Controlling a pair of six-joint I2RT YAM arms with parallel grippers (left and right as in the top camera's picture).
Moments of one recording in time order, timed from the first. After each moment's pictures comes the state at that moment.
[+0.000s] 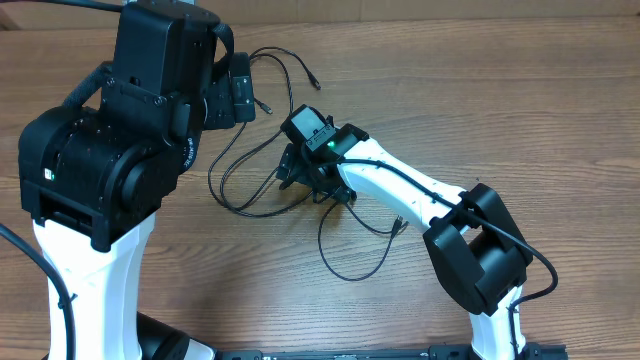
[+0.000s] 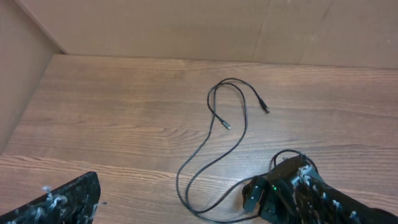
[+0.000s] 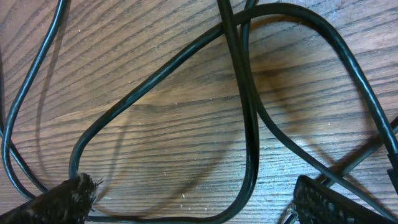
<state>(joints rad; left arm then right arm) -0.43 1.64 2.50 -1.62 -0.44 -0.36 0.72 2.08 1.57 -0.76 -0.04 1.04</state>
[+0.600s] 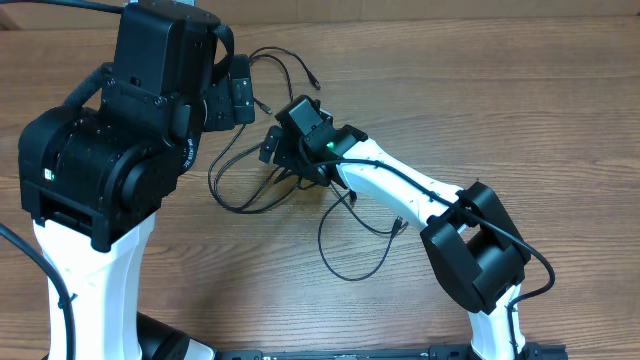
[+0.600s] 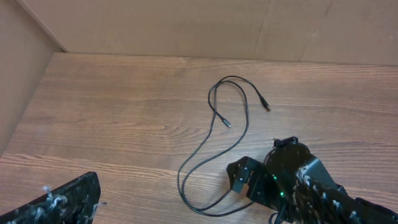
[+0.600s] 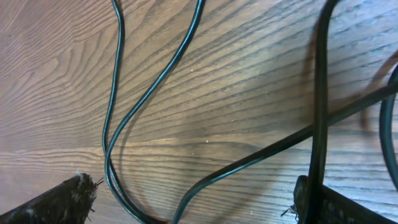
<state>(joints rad) -0.43 1.64 2.50 -1.63 -0.43 -0.36 0.72 2.09 1.57 -0.49 -0.09 1.04</state>
